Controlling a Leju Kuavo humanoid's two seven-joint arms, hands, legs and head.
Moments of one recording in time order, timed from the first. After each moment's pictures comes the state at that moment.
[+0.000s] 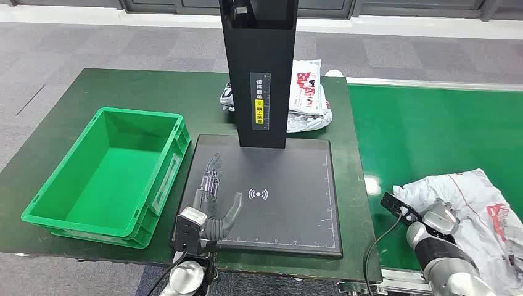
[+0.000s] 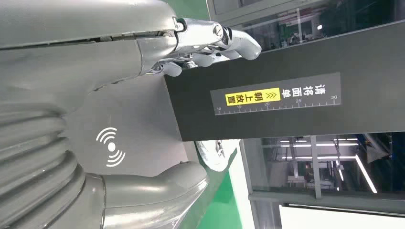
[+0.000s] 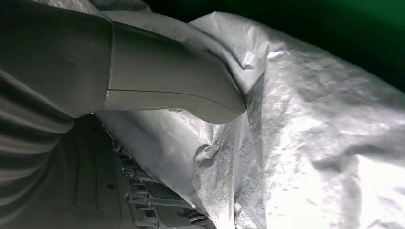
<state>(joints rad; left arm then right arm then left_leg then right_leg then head) -0.06 -0.24 -0.35 -1.36 -0.05 0.26 -0.47 -0.60 -0.16 -0.06 -0.34 1.57 0.18 0.45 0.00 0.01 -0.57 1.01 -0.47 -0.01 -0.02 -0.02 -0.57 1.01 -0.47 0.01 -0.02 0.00</state>
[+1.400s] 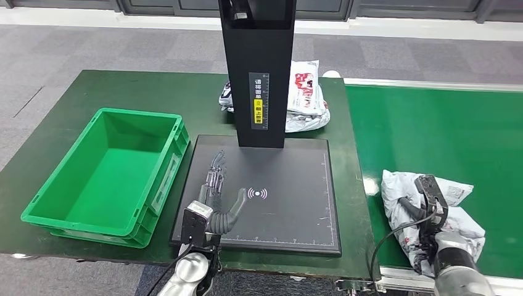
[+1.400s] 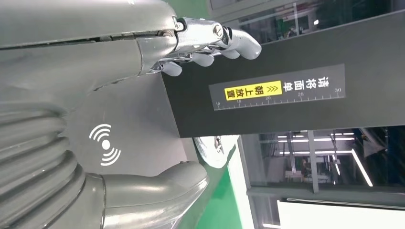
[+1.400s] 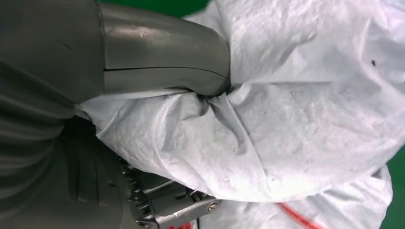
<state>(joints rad) -0.14 -0.25 -0.35 -1.24 -0.01 0.26 -0.53 -0.59 -0.15 -0.61 -0.32 0.83 0.35 -0.13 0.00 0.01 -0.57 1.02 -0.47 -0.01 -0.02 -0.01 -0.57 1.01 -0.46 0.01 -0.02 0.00</state>
